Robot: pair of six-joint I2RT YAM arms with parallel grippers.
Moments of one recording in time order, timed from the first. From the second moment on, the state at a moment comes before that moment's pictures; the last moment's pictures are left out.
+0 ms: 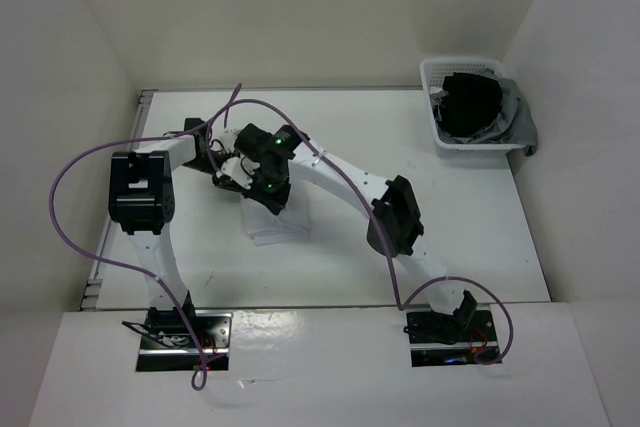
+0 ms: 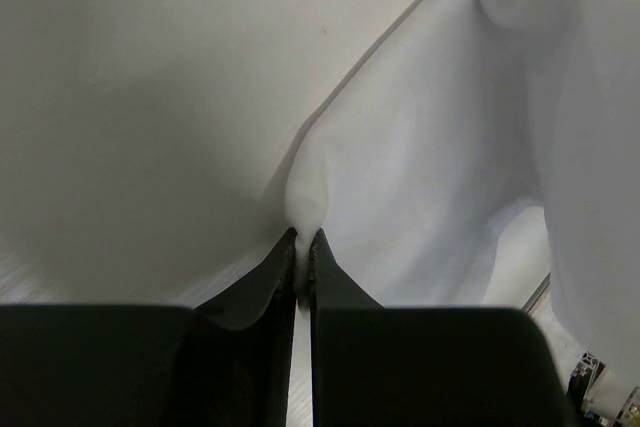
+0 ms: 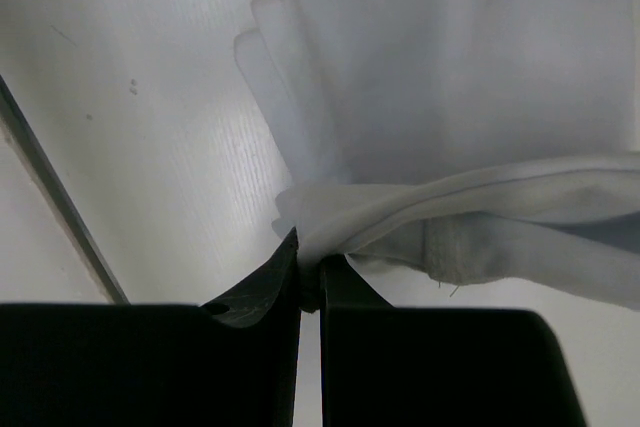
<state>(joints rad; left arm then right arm) 0.05 2.06 1.37 -0.67 0.75 0.21 0.94 2.33 2.32 -1.25 -0.22 -0.41</state>
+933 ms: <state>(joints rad) 0.05 2.06 1.37 -0.67 0.77 0.21 1.04 2.45 2.43 -1.28 -0.22 -0.45</state>
